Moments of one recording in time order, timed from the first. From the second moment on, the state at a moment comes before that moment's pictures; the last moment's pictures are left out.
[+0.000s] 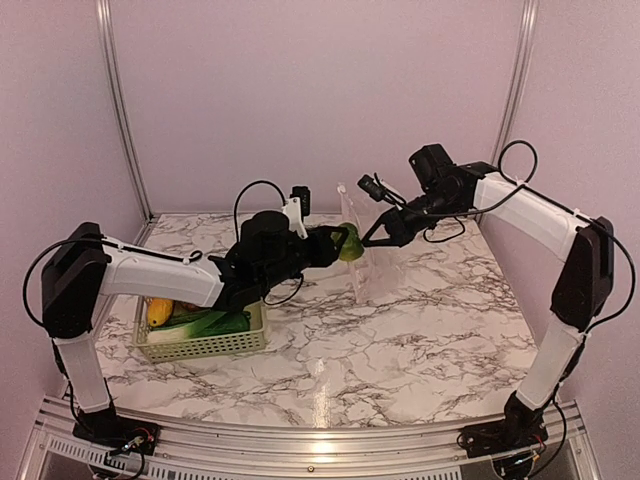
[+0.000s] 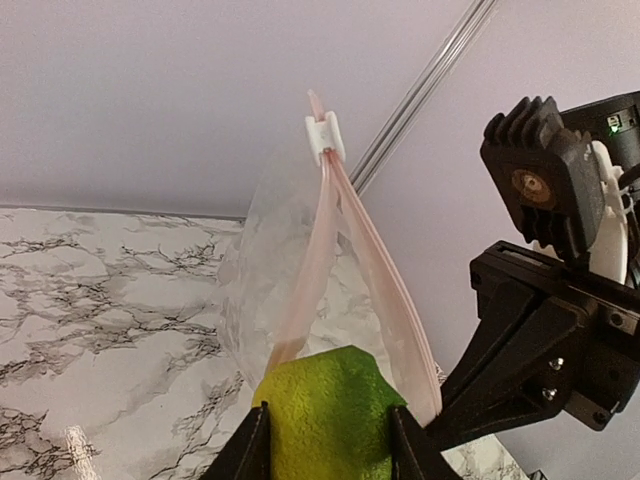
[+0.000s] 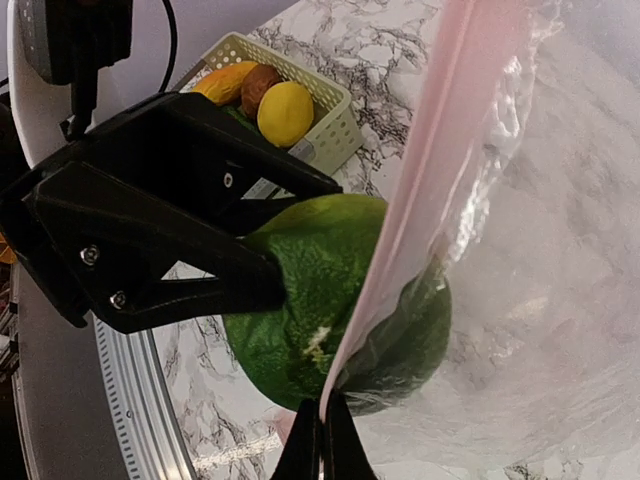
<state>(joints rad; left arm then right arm) -0.95 1.86 1.19 0.58 -0.18 -0.58 0.47 1.76 1.66 -0.87 -0.73 -0.26</state>
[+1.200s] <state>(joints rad) -0.97 1.76 1.31 0.37 -0.26 -0.58 0.37 1.75 1.66 -0.88 -0.89 -0.25</state>
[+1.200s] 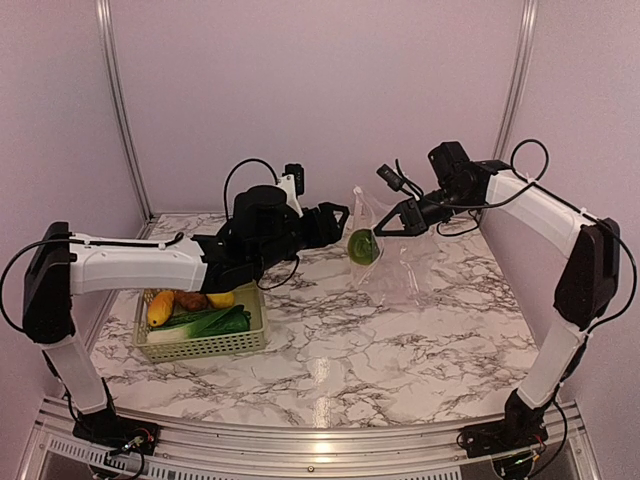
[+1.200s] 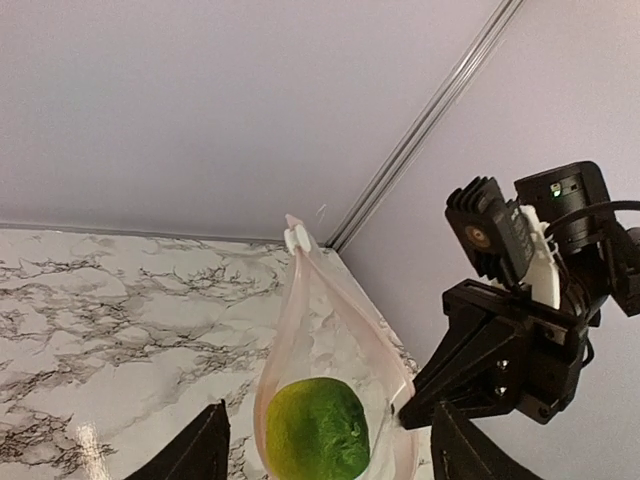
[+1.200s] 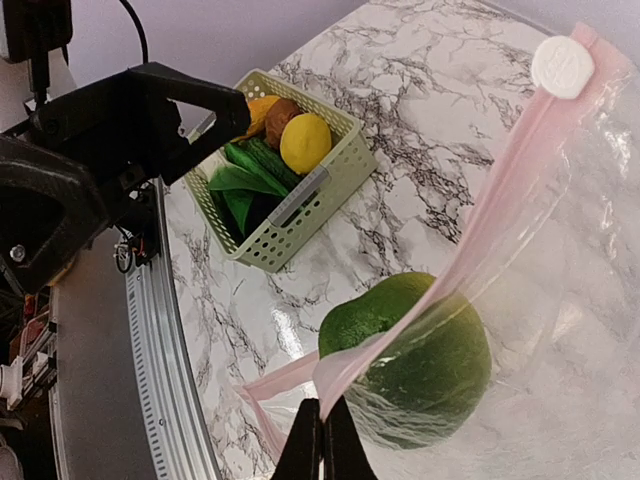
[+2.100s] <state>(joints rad) -0.97 2.01 1.42 0.22 0.09 -0.86 0.36 1.75 1.66 -0.87 -0.89 -0.25</state>
